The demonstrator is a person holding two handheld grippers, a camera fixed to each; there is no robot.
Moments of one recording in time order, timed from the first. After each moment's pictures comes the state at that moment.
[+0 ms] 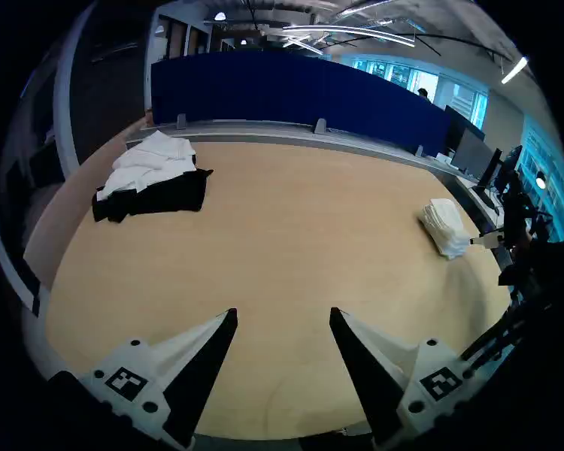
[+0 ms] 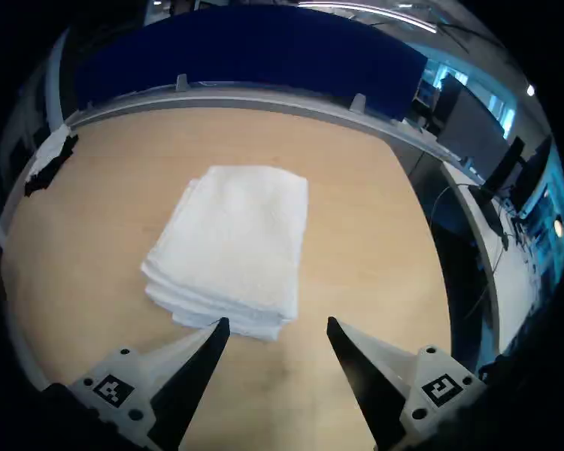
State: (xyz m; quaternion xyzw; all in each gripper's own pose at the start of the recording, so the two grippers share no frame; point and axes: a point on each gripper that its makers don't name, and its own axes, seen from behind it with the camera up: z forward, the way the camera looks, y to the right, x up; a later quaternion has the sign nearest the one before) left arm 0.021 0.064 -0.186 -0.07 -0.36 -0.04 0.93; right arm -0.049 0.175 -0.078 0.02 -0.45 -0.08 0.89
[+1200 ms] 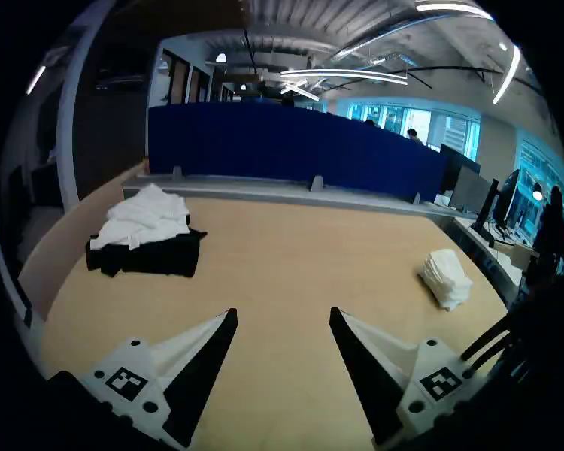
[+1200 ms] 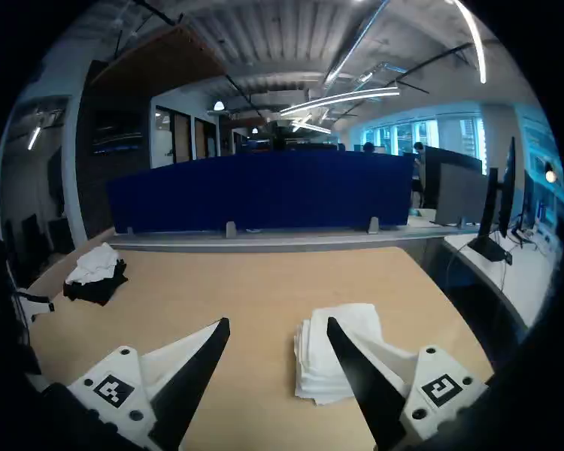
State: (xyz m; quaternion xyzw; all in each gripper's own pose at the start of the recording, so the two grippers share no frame) left arm 0.073 0.073 -0.105 -0.07 -0.23 -0.05 0.97; right arm 0.110 0.000 -0.083 0.04 -0.17 0.02 0.98
